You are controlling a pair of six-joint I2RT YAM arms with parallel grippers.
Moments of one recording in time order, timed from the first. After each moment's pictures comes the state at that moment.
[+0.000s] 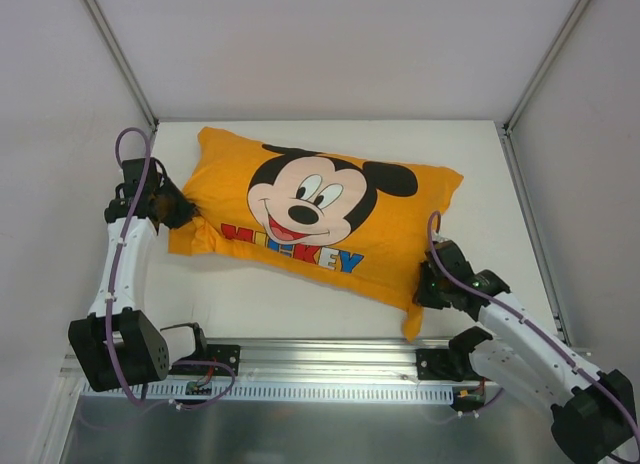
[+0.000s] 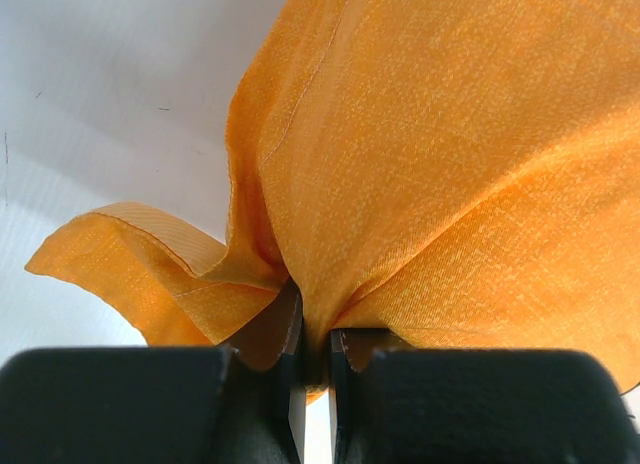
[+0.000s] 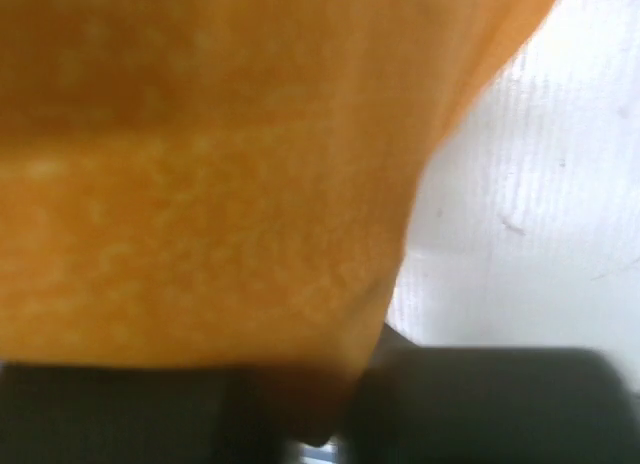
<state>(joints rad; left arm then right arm) 0.20 1.19 1.02 -0.71 0.16 -0.58 0.51 0.79 0.47 -0.77 0.05 0.60</state>
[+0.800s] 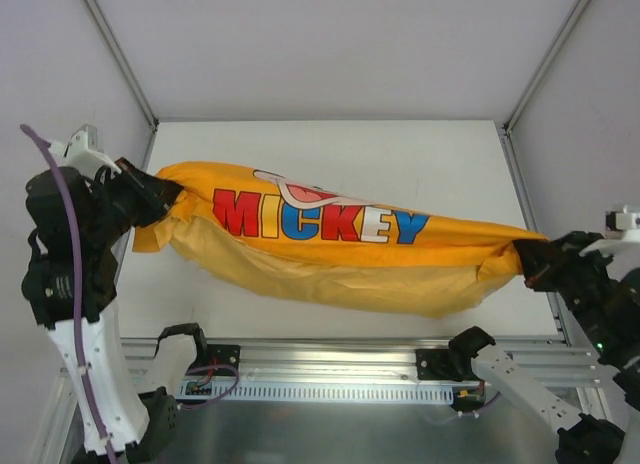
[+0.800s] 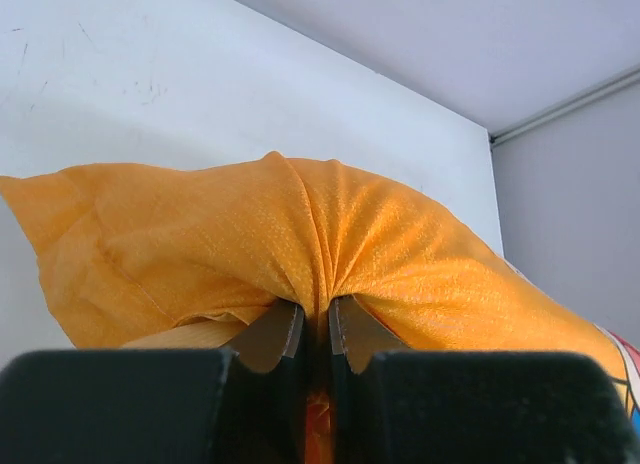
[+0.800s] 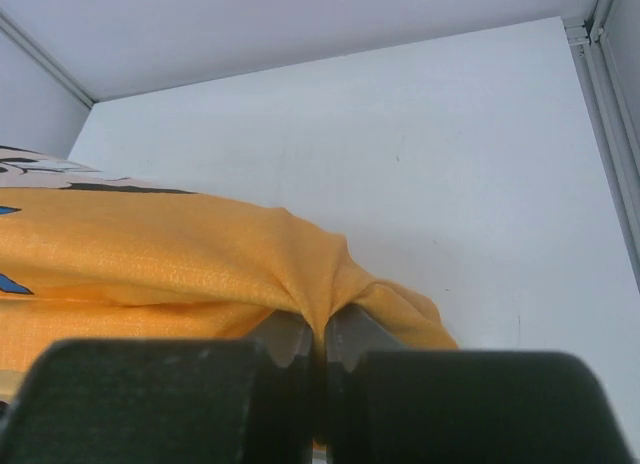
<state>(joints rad) 0.20 0.90 1.62 -1.08 0.36 -0.52 0.54 0.60 1.60 -1.23 0.36 0.36</state>
